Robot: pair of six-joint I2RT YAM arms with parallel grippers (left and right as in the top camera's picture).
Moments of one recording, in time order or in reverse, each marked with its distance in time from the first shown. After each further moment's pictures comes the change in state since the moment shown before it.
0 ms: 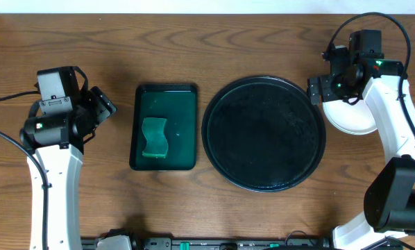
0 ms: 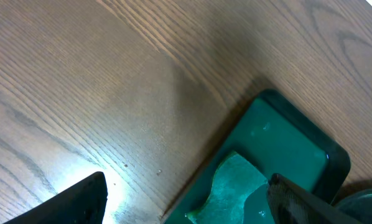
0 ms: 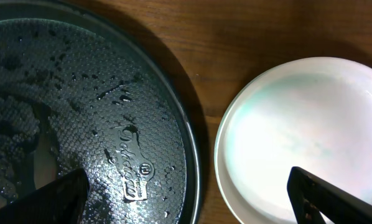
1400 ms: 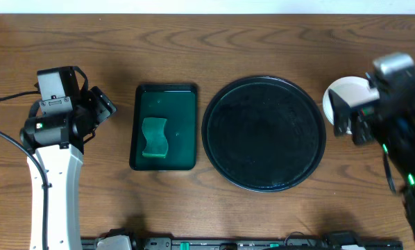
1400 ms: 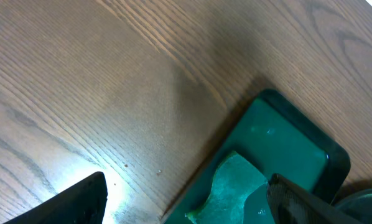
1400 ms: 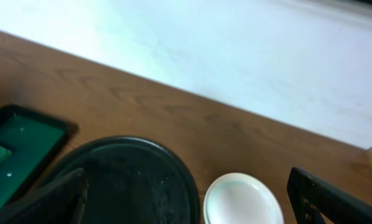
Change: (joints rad) left arm 0.000 0.000 0.000 0.000 0.000 0.000; right arm 0.153 -0.856 0.002 -0.037 0.003 0.000
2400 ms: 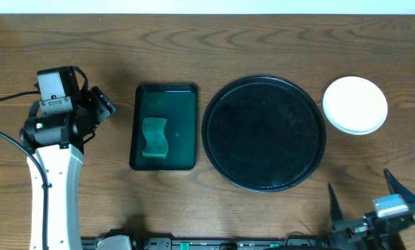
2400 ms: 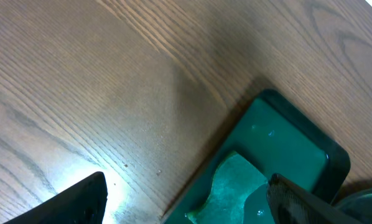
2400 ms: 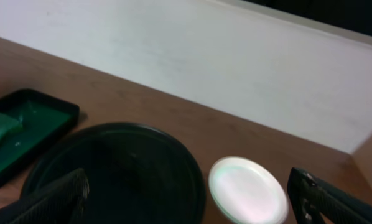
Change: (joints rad) left arm 0.000 0.000 0.000 0.000 0.000 0.000; right arm 0.000 -0.852 -0.617 0.016 -0.021 -0.023
